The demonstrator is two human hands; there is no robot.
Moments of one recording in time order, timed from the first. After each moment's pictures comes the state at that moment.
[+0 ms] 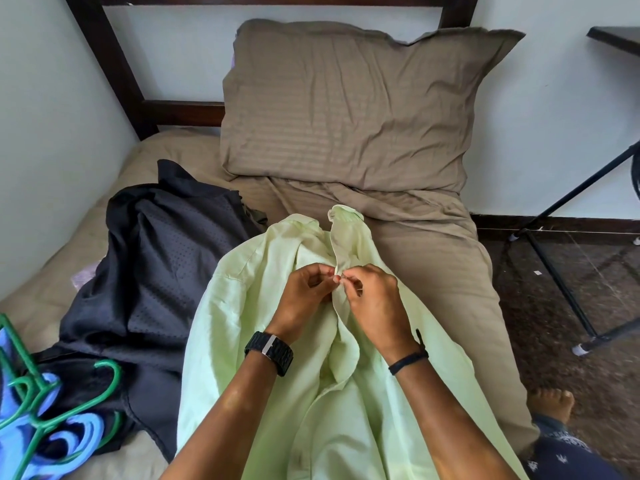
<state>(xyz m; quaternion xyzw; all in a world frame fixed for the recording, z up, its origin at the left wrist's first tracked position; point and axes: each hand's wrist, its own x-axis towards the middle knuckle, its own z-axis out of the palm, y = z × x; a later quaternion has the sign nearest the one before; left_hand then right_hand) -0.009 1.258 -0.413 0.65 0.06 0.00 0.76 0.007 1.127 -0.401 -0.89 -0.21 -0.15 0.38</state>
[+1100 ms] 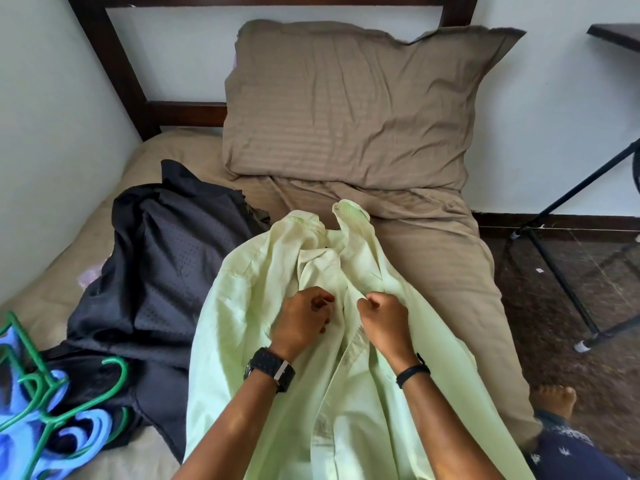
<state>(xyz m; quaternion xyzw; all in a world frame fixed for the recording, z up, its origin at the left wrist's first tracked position) -0.032 1.264 -0.438 0.83 0.14 -0.01 0.54 -0.009 1.118 -0.428 -0.87 0.02 0.04 0.49</state>
